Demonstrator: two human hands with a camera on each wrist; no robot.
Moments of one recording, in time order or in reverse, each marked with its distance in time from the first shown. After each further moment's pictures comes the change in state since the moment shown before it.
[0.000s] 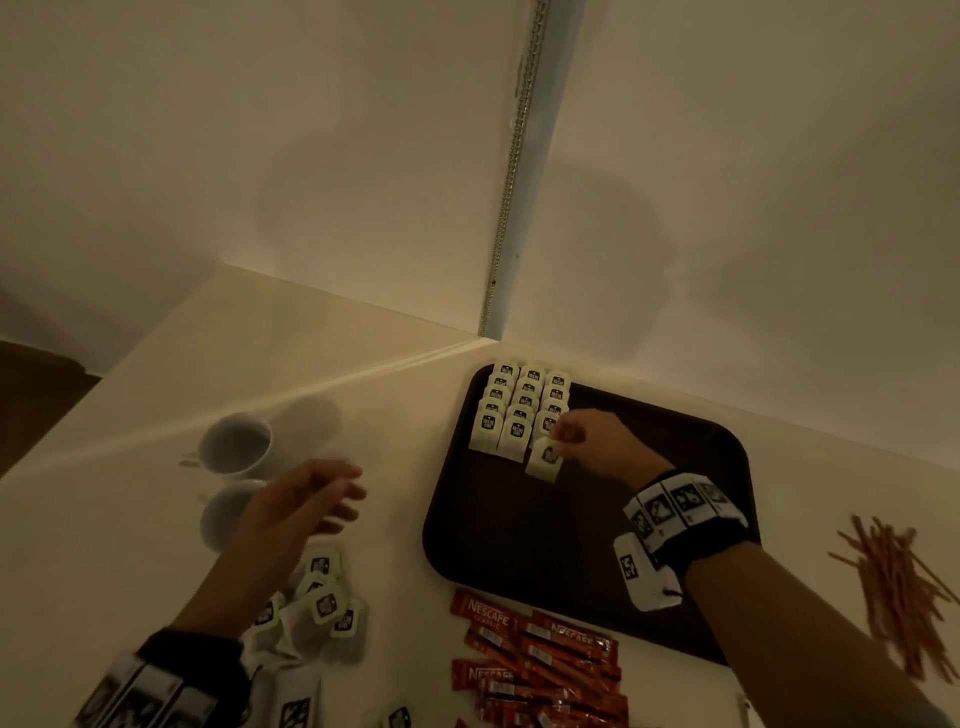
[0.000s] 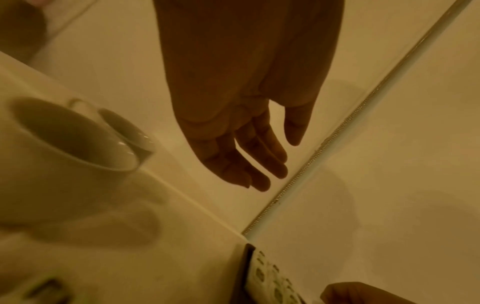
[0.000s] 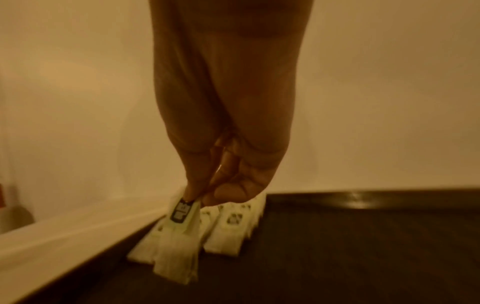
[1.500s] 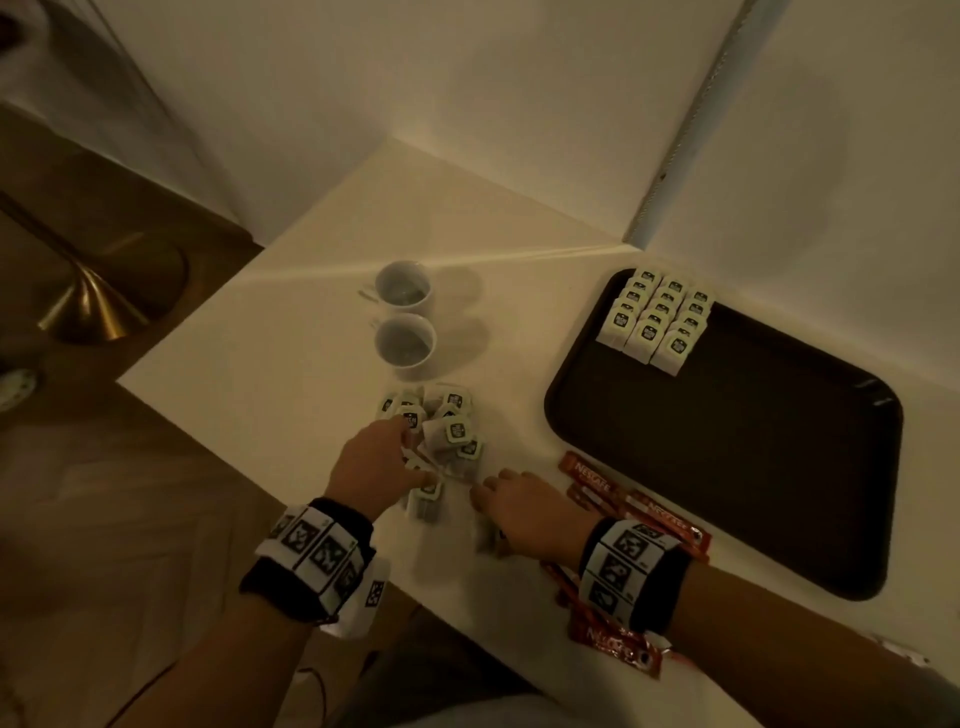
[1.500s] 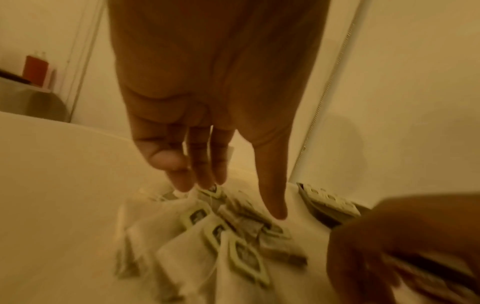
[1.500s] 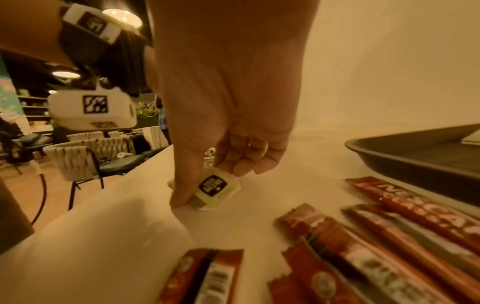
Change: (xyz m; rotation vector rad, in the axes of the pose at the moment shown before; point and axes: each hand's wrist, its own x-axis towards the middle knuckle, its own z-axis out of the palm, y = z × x) left_hand -0.092 -0.086 -0.046 0.985 0.086 -0.229; right_hand -0.123 -0.110 0.207 -0.710 -0.442 -0.726
